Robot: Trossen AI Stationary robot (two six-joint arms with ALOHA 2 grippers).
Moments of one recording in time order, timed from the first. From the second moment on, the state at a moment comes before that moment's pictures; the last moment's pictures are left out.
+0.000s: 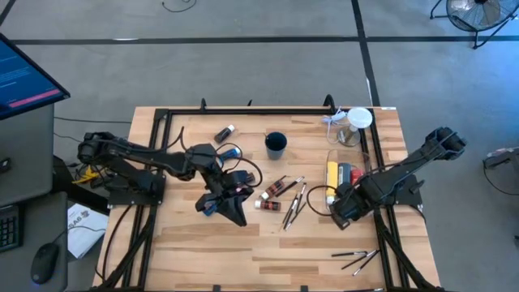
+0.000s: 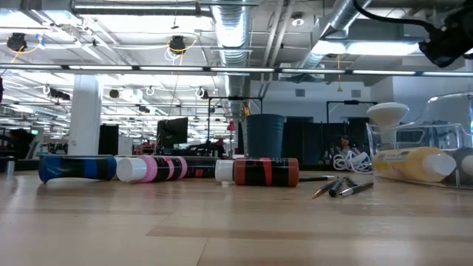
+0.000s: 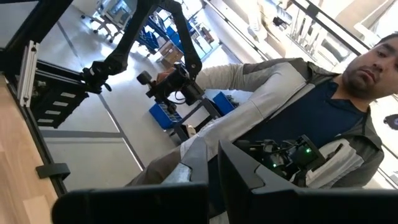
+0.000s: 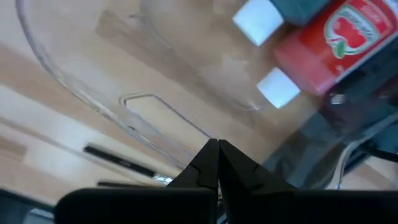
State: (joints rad) left arm -0.13 1.44 0.99 0.56 0.86 -0.87; right arm 0.56 1.28 0.90 -1.20 -0.15 1.50
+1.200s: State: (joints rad) left arm -0.14 1.44 0.99 0.56 0.86 -0.87; right arm 0.47 1.73 1.13 -0.57 -0.31 1.21
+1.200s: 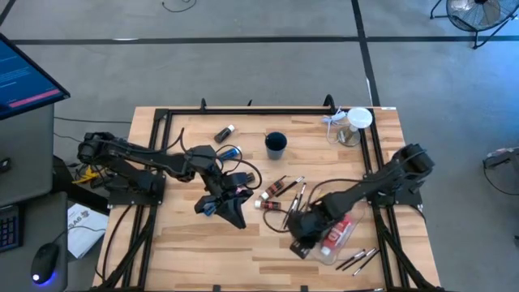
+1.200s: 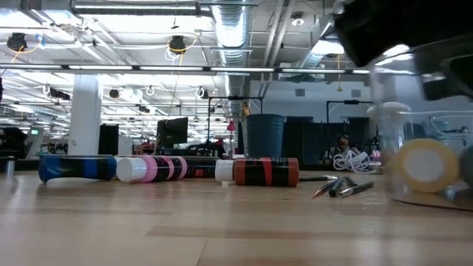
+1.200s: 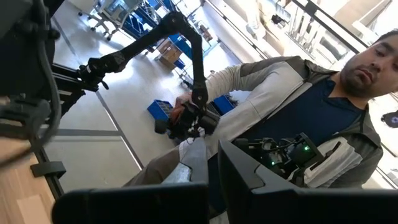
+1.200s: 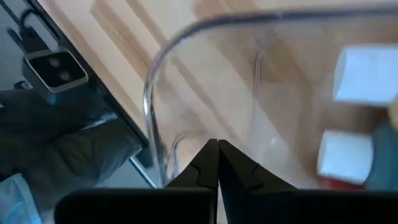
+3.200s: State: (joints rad) left arm -0.18 1.27 0.99 0.54 0.80 -0.77; right arm 0.42 1.59 1.14 -1.07 -0.02 1.52
